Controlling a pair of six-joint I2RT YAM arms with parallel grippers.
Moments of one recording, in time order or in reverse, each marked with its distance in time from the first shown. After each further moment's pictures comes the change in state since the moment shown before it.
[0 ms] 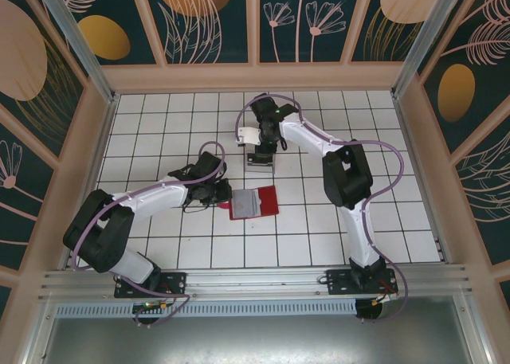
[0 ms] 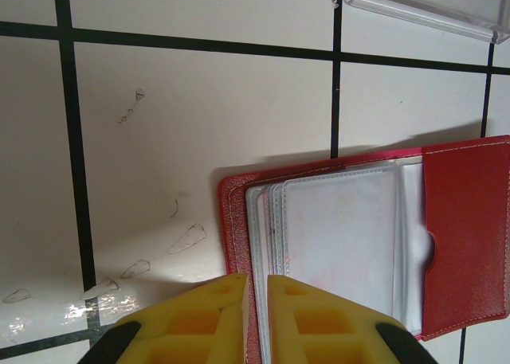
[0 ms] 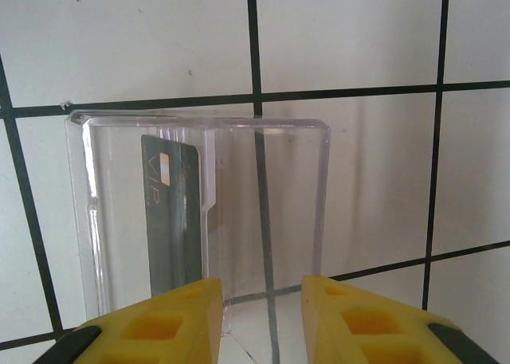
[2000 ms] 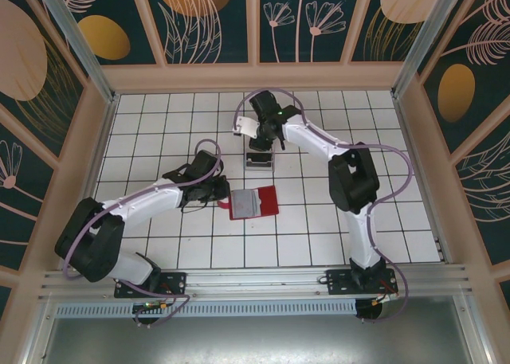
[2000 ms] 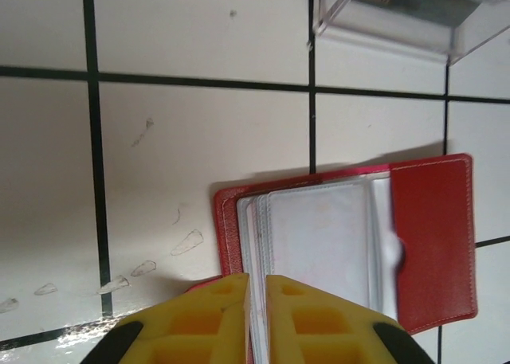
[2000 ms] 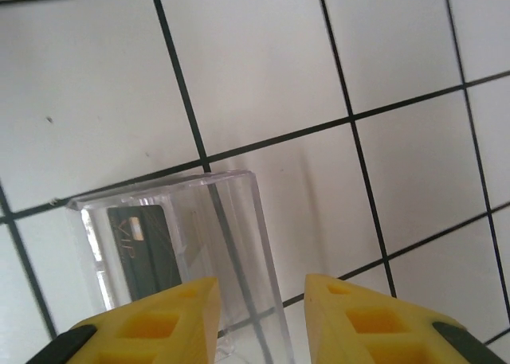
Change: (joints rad) left arm 0.001 -0.089 -0.008 -0.003 -0.047 0.000; right arm 0.013 -0.108 -0.100 0.171 -0.023 0.260
